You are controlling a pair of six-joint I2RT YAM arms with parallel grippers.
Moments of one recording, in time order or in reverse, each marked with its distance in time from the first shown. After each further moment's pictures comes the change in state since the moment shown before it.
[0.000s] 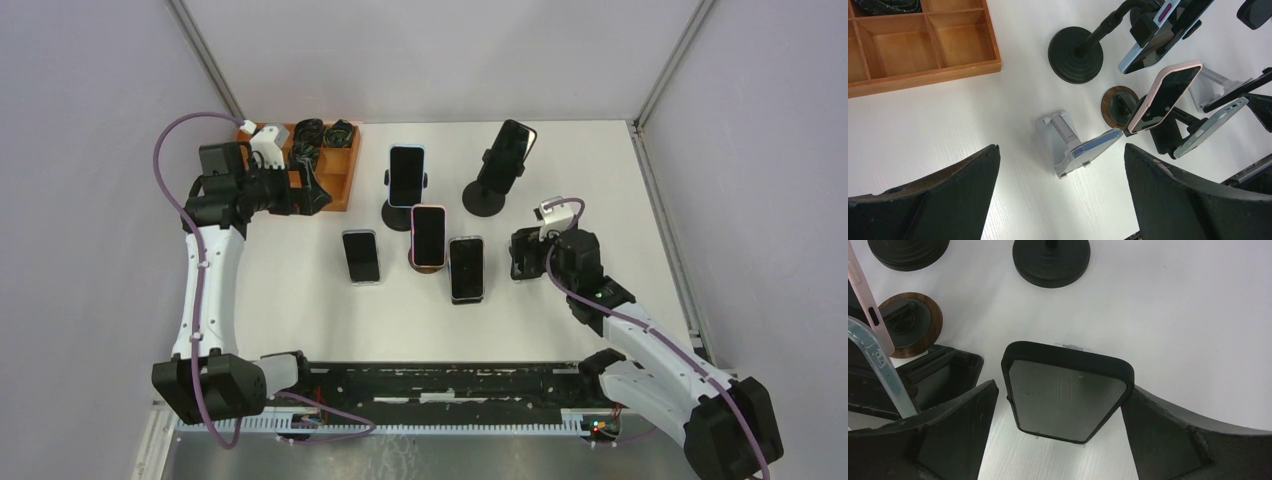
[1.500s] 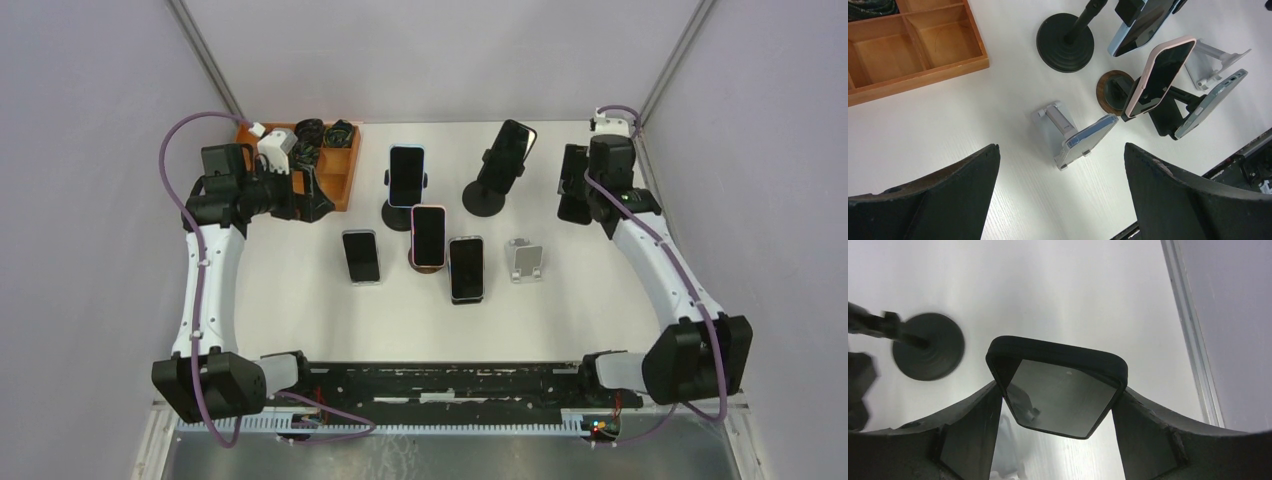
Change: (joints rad) left arm -0.001 0.004 0.004 -0.047 0.062 0.099; right arm -0.305 0.372 0.681 -0.412 0.186 0.076
